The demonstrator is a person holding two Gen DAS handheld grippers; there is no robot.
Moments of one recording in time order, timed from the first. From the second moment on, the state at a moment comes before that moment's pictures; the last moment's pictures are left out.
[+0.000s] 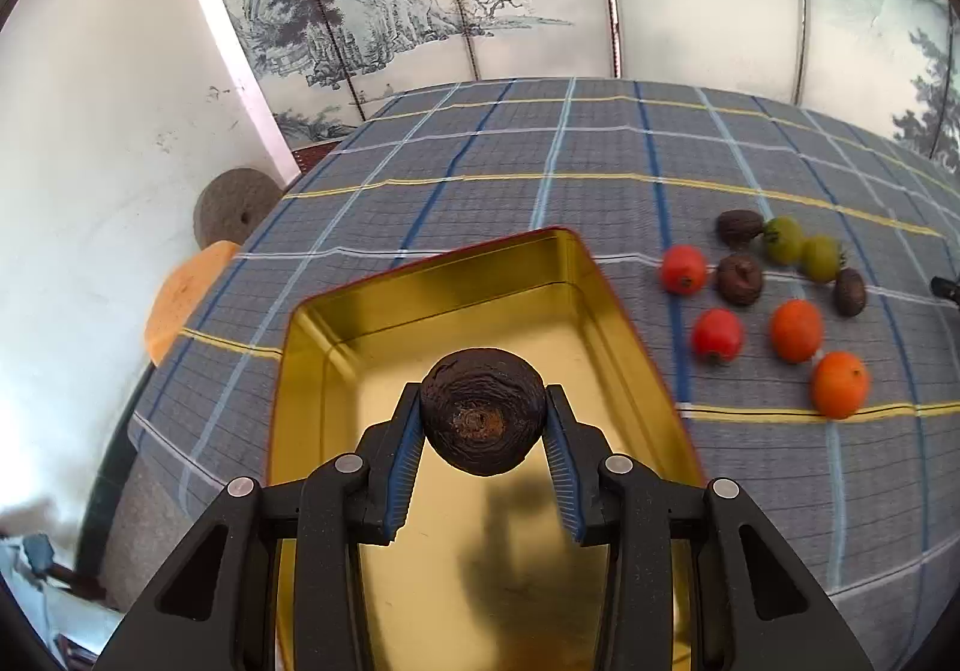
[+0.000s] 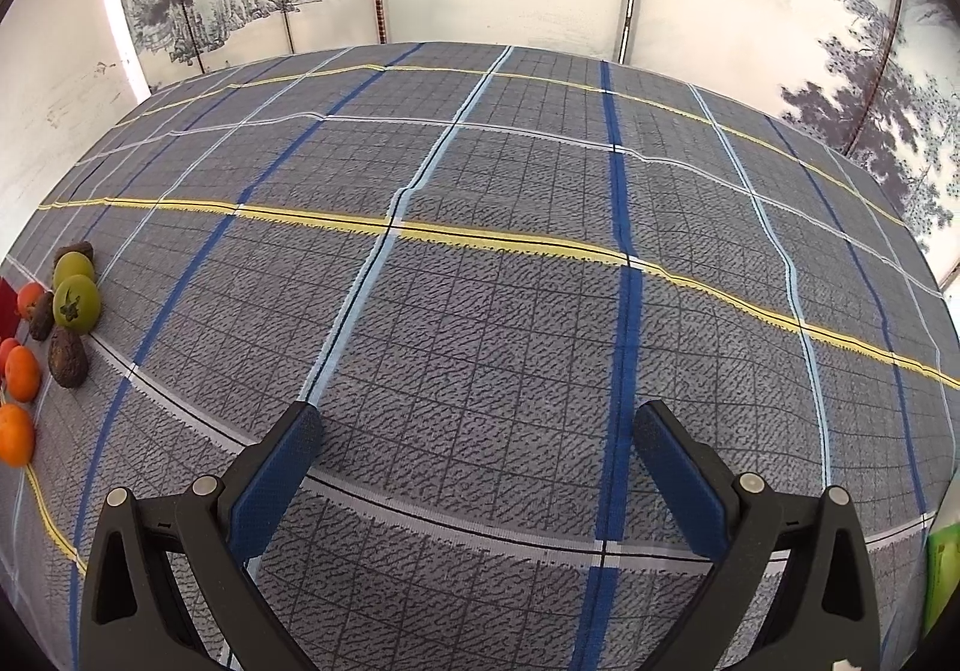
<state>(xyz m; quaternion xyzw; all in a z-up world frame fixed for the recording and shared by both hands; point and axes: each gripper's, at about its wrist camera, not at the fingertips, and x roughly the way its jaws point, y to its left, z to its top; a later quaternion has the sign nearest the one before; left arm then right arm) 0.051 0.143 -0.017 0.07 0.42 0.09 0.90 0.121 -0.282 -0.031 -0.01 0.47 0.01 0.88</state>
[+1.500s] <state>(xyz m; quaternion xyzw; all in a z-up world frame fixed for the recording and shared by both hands) 0.089 0.187 -0.034 0.13 0.46 0.13 0.87 0.123 -0.287 -0.032 0.00 0.47 -0.01 0.88</state>
